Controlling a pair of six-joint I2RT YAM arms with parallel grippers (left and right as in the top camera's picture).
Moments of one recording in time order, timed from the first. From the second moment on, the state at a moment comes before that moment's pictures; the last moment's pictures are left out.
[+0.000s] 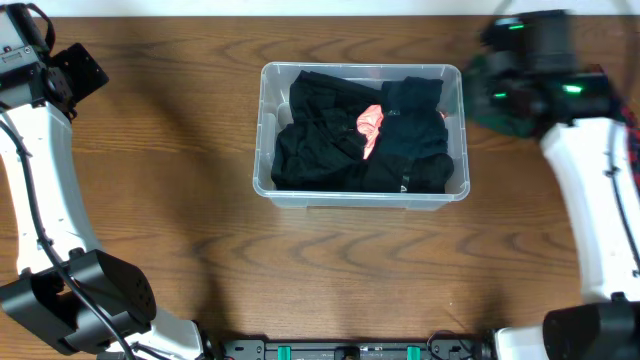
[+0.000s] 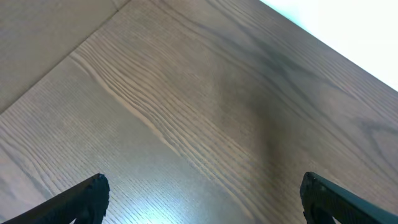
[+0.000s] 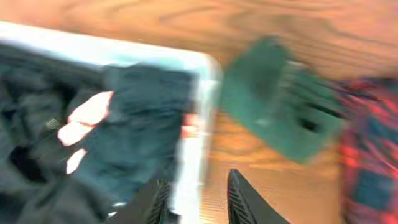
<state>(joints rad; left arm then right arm) 0.39 1.74 1.75 -0.86 -0.17 -0.25 0.02 1.60 1.61 -0.93 -0.05 -0.01</state>
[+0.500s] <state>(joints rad) 0.39 1.74 1.75 -0.86 -0.17 -0.25 -0.22 1.78 1.54 -0.90 -0.05 0.00</state>
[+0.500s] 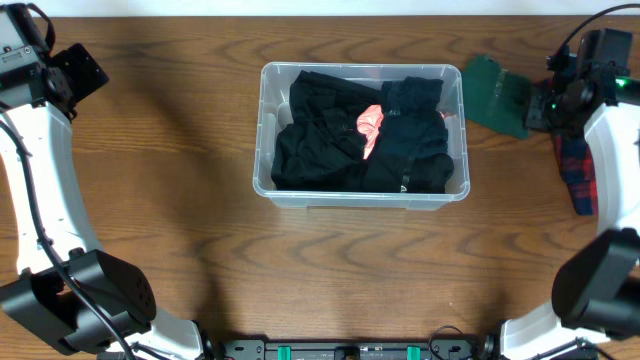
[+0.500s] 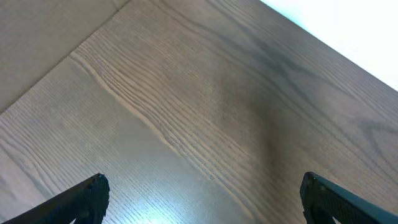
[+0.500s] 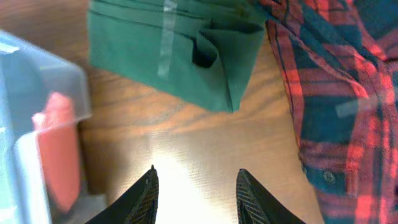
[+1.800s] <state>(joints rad) 0.39 1.74 1.75 -0.86 -0.17 -0.25 -0.27 2.08 1.53 -0.55 -0.03 0.21</state>
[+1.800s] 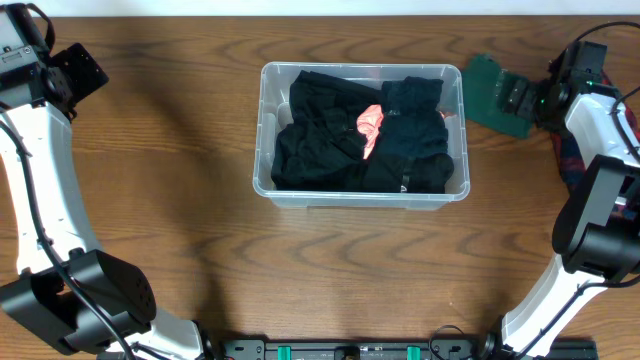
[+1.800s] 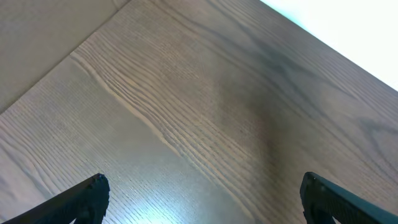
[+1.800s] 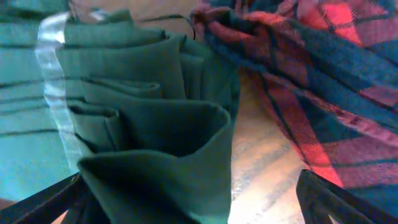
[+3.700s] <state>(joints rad) 0.39 1.74 1.75 -0.86 -0.17 -0.25 -0.28 2.07 1.53 -0.49 -0.22 0.22</state>
